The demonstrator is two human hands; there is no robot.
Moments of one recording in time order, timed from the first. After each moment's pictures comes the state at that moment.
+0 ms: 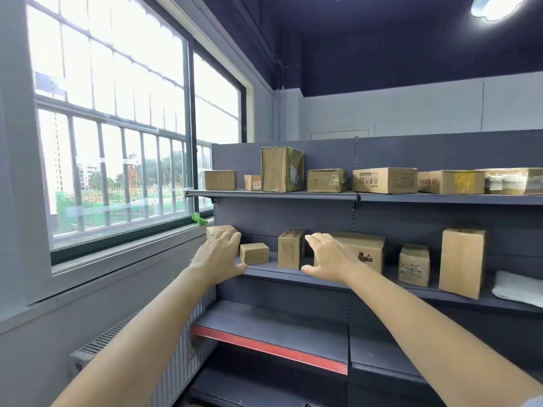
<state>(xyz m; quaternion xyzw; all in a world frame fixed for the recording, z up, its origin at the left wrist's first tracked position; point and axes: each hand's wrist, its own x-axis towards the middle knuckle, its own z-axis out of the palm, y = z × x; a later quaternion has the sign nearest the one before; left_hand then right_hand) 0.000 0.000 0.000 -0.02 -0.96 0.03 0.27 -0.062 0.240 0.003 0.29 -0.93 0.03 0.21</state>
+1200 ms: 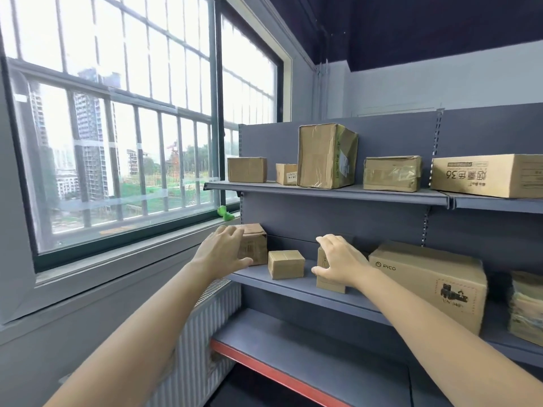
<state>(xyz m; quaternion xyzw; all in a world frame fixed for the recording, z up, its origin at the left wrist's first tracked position) -0.240 -0.121 0.003 0.05 -0.96 0.04 0.27 -0.339 0.117 -0.006 0.34 -0.91 0.08 0.20</state>
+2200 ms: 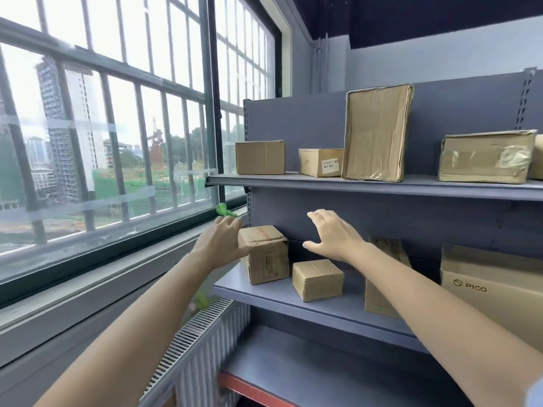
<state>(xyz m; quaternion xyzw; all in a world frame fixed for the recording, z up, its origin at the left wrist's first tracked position) -0.426 -0.322 -0.004 0.03 -0.97 0.00 0.26 -0.503 -0.091 0.009 0.33 -0.91 0.09 0.21</state>
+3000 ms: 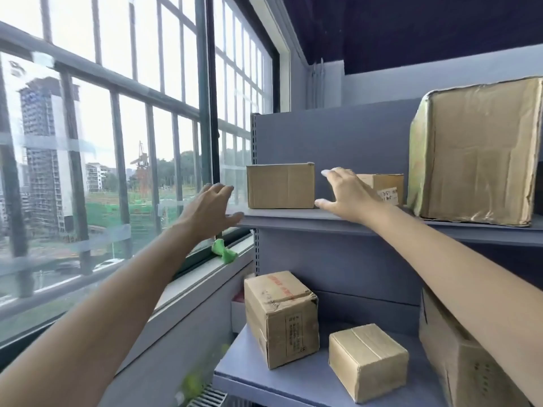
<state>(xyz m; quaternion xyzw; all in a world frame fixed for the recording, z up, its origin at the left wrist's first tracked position) -0.607 -0.482 0.097 -0.03 -0.92 0.00 0.38 -0.677 -0.220 0.121 0.28 -0.89 0.11 0.34</state>
